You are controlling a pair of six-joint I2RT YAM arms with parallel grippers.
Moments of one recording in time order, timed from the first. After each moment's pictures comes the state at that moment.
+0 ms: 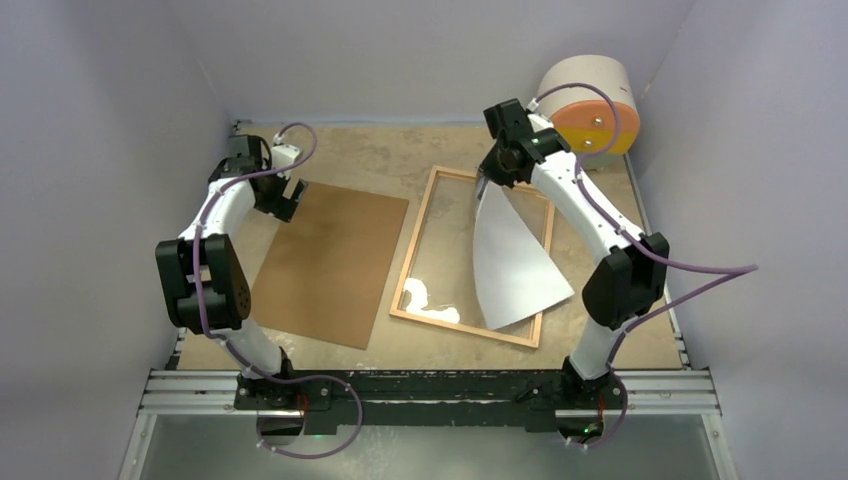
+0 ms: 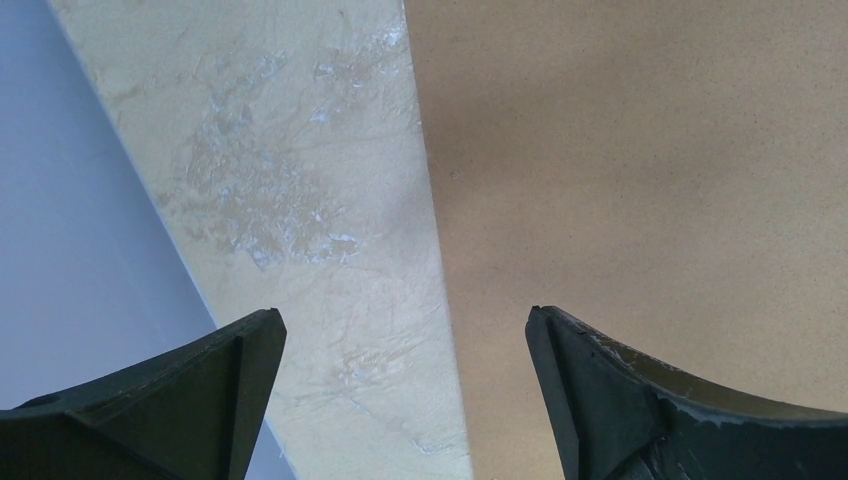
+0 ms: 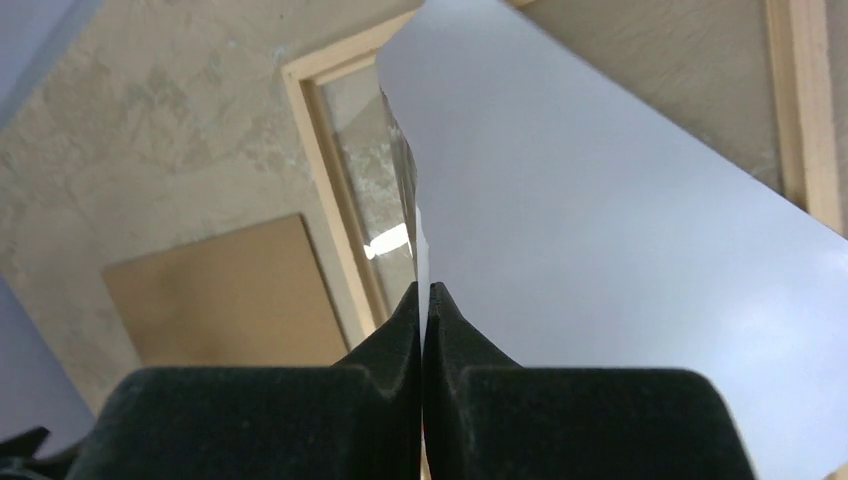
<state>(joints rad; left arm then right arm) 0.14 1.70 1.29 -0.56 0.05 0.54 0.44 1.76 1.76 -0.93 0.30 0.92</state>
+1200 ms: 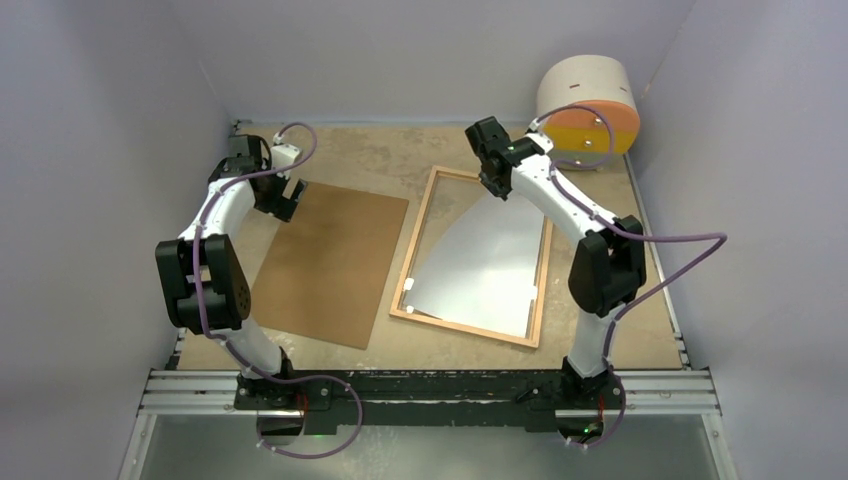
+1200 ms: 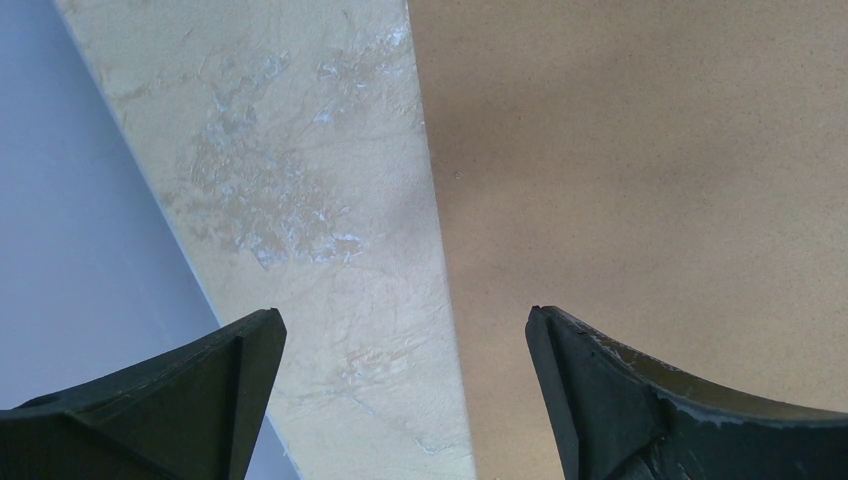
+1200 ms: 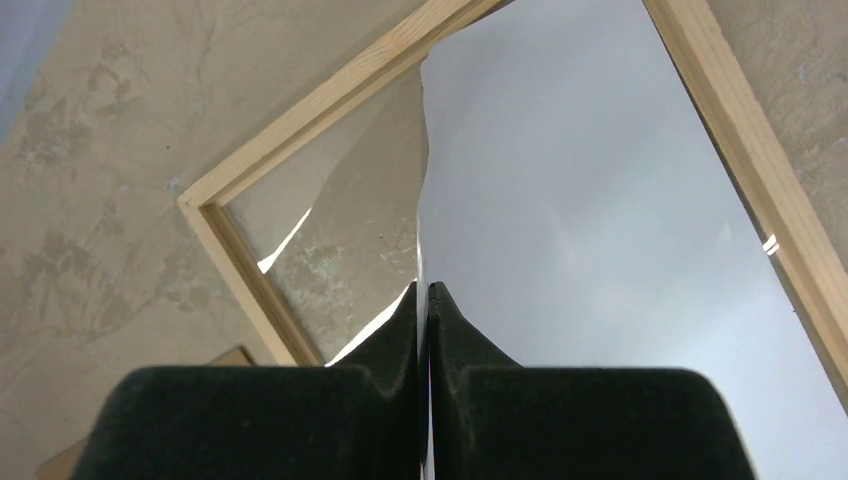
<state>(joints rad) 0.14 1.70 1.29 -0.56 0.04 0.54 0.47 1.88 1.71 -0.94 0.58 1.23</state>
